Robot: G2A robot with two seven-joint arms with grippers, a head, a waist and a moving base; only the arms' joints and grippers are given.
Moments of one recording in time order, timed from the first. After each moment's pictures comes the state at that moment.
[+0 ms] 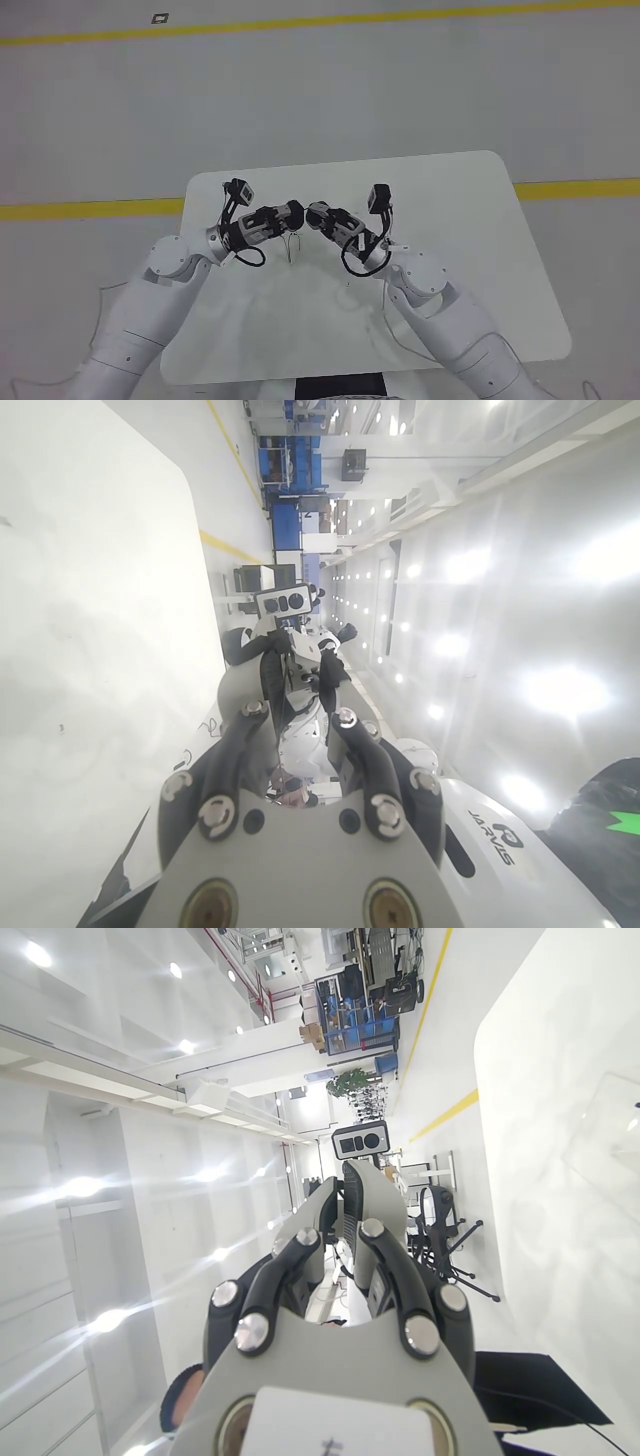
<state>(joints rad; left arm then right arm) 1.30 -1.01 -1.16 -1.51 -0.64 -0.22 -0.88 -1.40 -1.31 1.00 -1.69 0.42 0.04 0.30</state>
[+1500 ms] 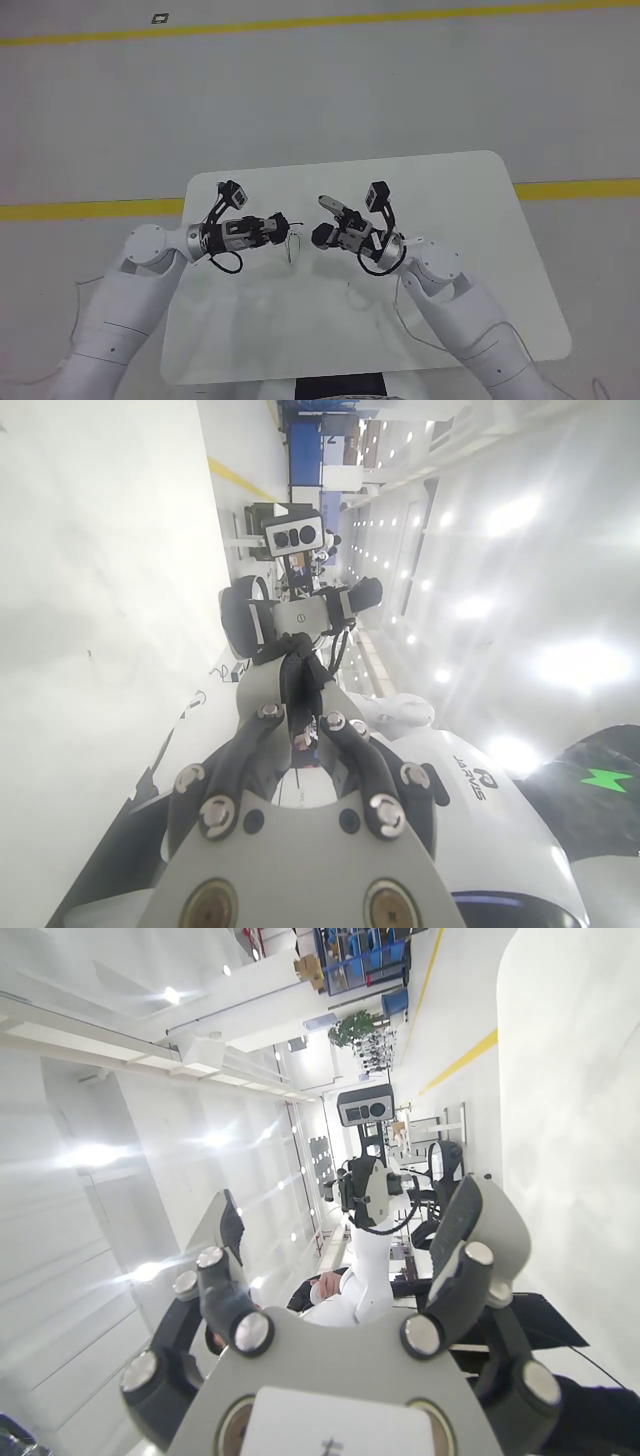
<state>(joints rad) 1.26 -0.97 -1.24 -1.45 -0.65 -0.14 -1.20 -1.37 -1.29 1.07 -1.63 0.49 0.06 0.62</state>
